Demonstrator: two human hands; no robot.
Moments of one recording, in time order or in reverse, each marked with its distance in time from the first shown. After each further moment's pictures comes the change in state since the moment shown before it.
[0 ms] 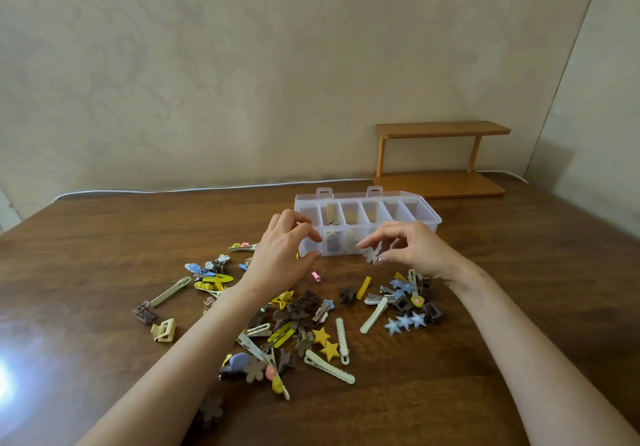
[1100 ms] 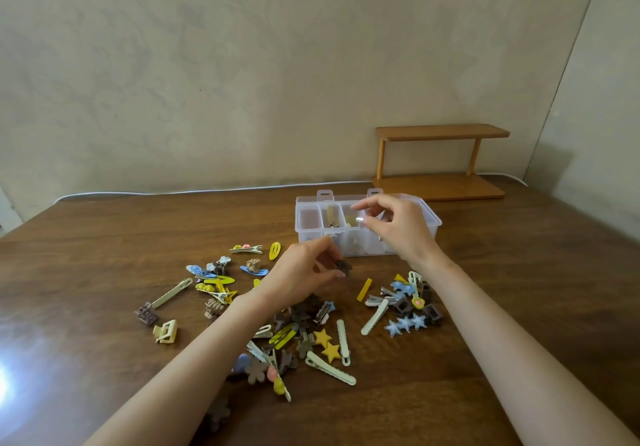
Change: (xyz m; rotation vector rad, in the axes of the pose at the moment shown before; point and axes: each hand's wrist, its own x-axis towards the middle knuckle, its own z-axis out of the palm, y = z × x) left_hand -0.002 0.018 0.005 -0.354 -0.247 -0.030; right_hand 0.029 -0.013 0.016 0.000 0.429 -0.119
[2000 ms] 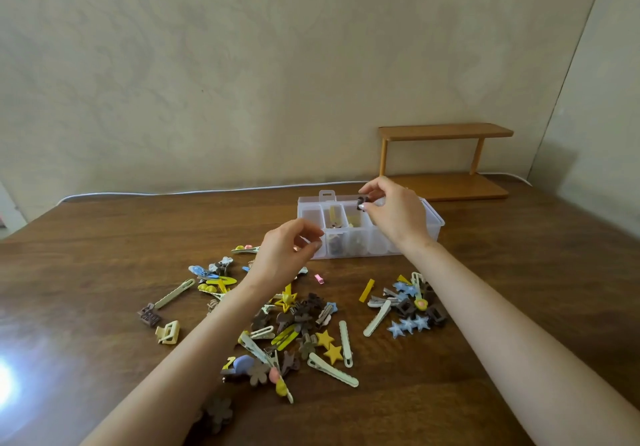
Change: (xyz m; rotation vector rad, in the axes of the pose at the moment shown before) left_hand 0.001 -0.005 -0.018 -0.040 0.272 -0.091; right_hand 0.030 0.004 0.011 -0.277 0.128 0.048
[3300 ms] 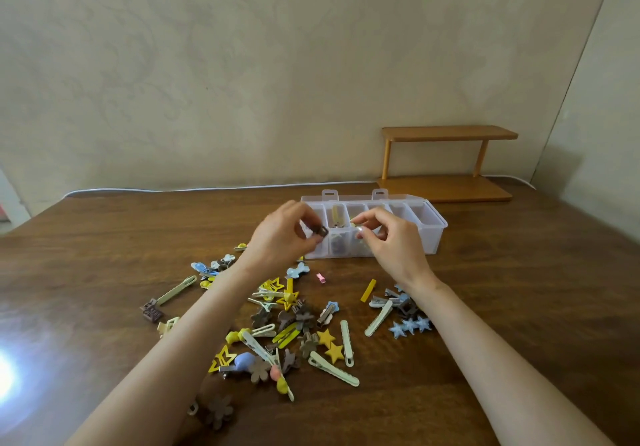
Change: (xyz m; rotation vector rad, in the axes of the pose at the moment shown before) left_hand 0.016 -0.002 -0.014 0.179 -0.008 0.105; right_hand -0.048 0.001 0.007 0.192 -0.056 -0.072
